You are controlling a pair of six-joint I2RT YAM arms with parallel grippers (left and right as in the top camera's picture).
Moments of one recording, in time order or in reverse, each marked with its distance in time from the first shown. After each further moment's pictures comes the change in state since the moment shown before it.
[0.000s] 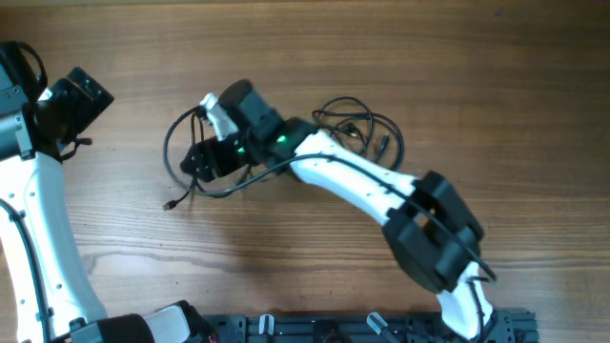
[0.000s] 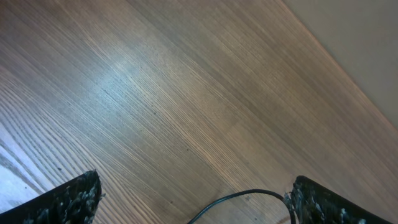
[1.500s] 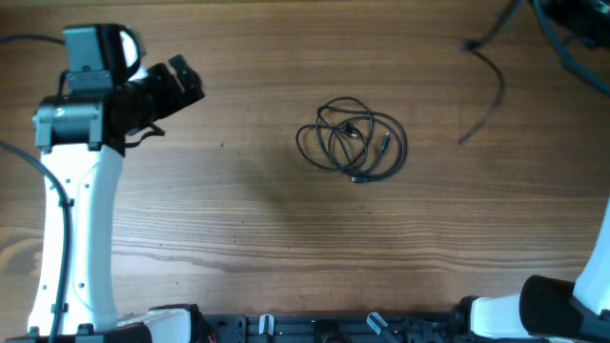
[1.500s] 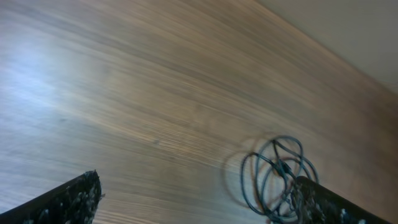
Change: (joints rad) left arm -0.361 0.004 0.000 0.016 0.171 -0.003; right arm -1.078 -0.522 0.455 -0.682 0.055 -0.021
